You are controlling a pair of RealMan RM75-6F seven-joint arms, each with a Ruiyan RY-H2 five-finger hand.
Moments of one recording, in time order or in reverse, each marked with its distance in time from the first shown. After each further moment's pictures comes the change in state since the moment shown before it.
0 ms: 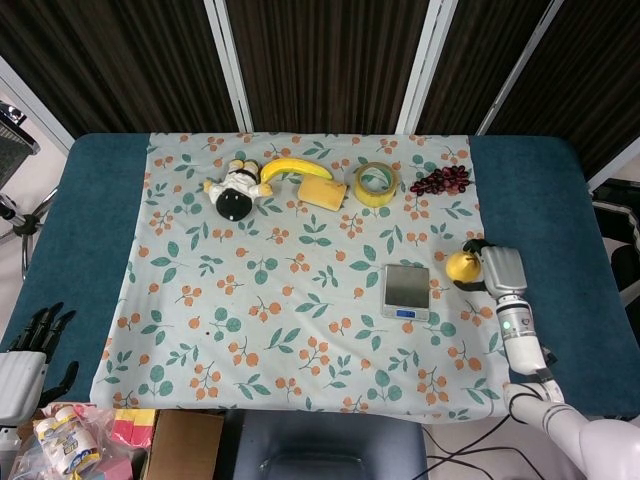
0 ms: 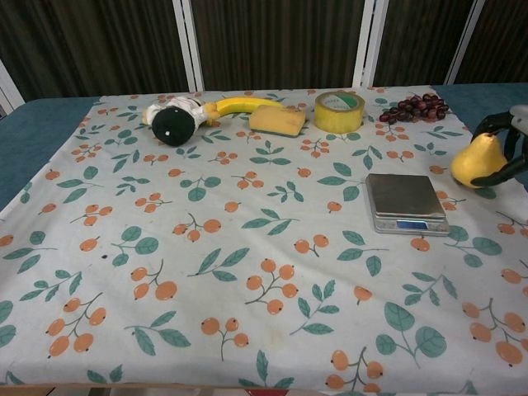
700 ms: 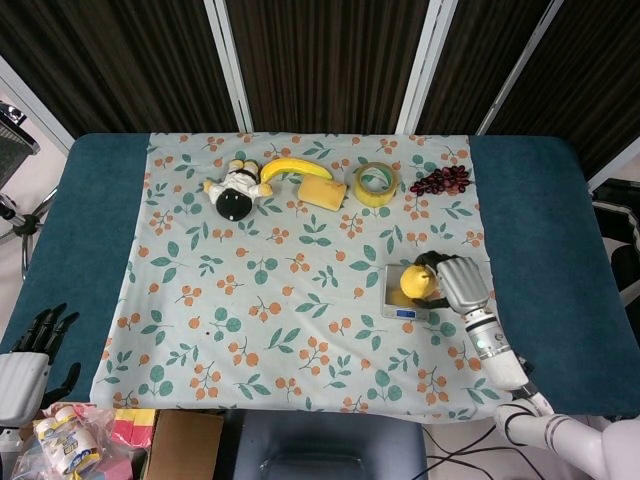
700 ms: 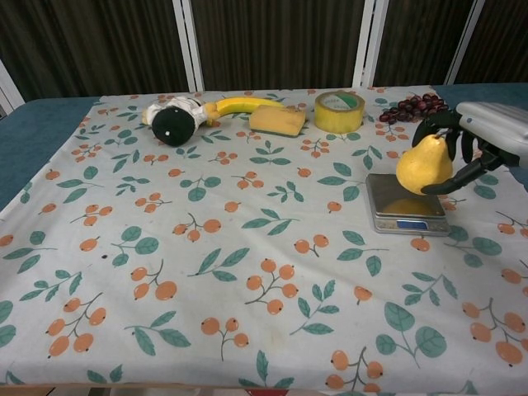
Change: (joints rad) left arm 0.002 0.000 0.004 -0.003 0.010 0.001 0.005; right arm -0.010 0.104 -0.072 -0.356 -0.134 0.143 -0.074
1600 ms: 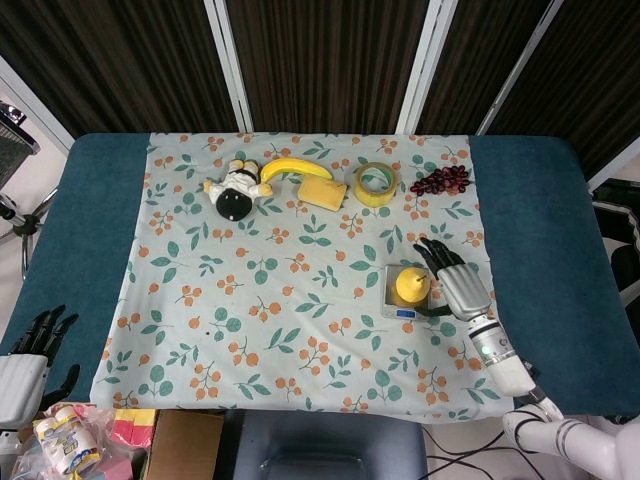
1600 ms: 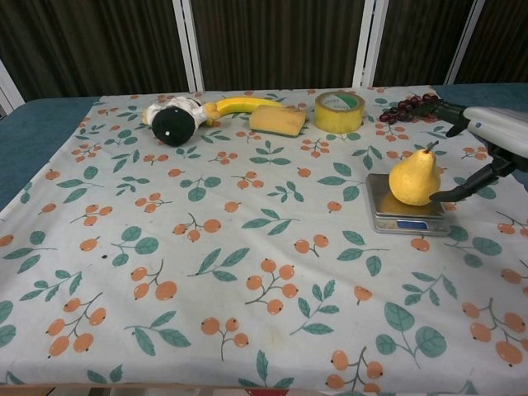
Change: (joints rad) left arm 0.007 0.001 0.004 0.001 0.009 0.008 0.000; right arm -0.021 0.071 -0.037 -0.091 -0.022 0.007 0.039
